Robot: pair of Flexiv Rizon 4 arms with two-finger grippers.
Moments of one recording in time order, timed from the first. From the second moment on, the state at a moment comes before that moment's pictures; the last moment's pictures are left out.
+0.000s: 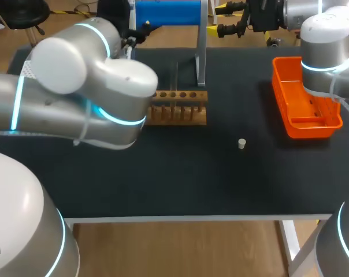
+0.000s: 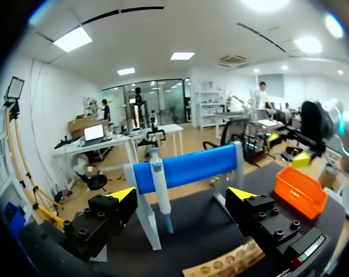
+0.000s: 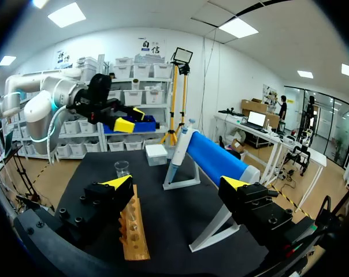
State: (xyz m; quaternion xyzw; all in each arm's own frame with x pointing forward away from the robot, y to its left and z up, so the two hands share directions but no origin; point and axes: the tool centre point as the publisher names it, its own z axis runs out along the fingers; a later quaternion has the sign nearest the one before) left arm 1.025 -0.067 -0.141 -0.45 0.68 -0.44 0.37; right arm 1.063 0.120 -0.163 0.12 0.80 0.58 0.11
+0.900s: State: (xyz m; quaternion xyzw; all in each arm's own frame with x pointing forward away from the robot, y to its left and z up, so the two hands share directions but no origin) left arm 0.931 -0.076 -0.164 -0.26 0.79 -0.50 0.25; right arm 1.063 0.120 -0.163 0.12 0.80 0.58 0.11
